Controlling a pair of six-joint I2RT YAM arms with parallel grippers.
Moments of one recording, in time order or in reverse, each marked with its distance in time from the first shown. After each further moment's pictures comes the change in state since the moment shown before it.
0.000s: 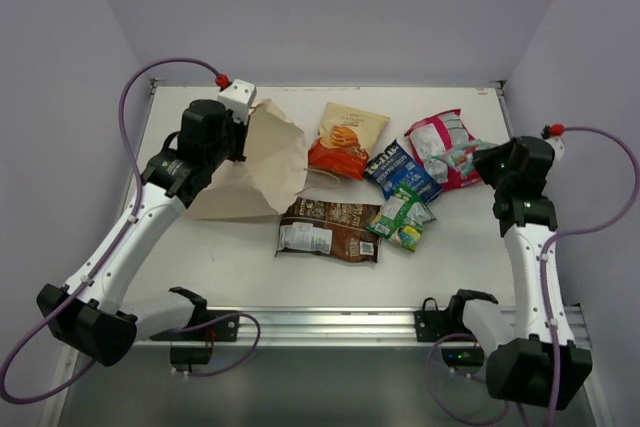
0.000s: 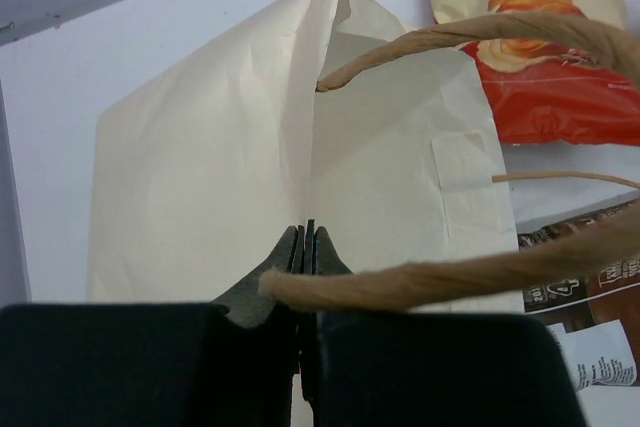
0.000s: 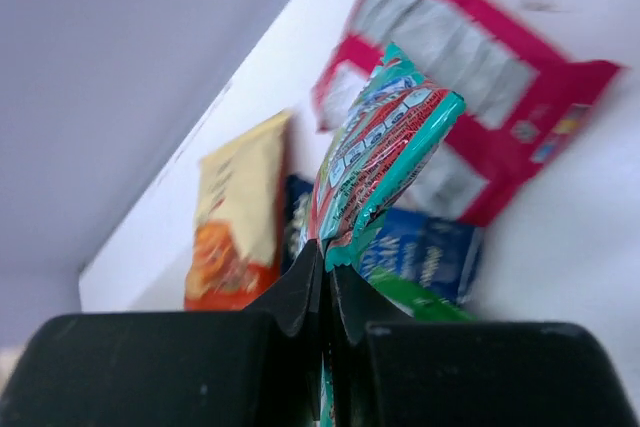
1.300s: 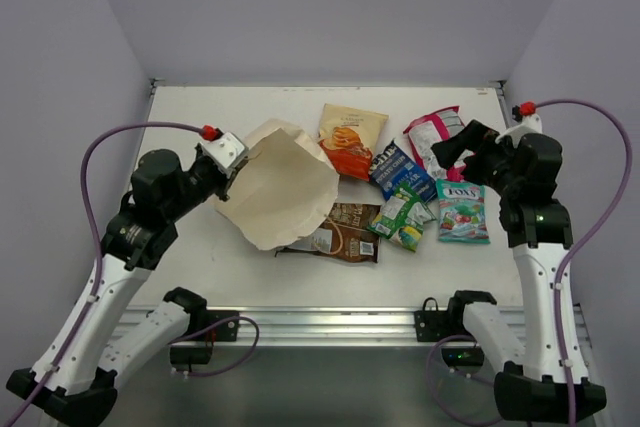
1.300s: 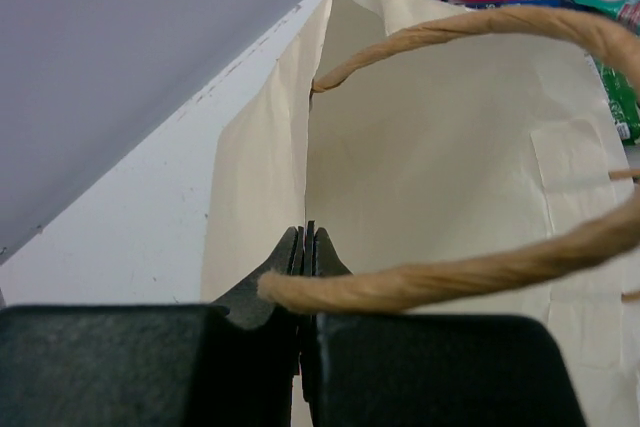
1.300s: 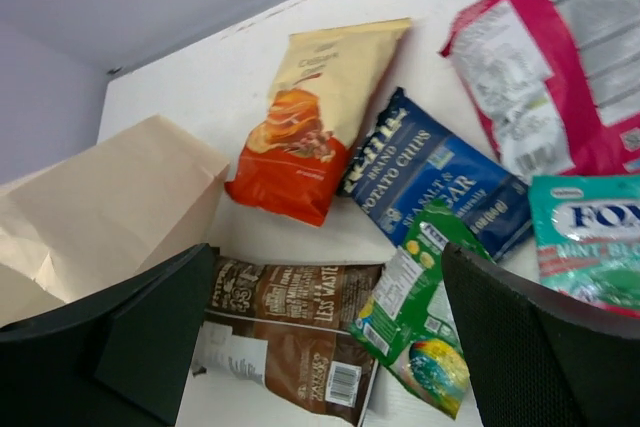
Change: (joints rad) left arm 0.007 -0.390 -0.216 0.093 0.416 0.280; right arm 0.013 -0.134 0.145 -0.233 -0.230 -0.266
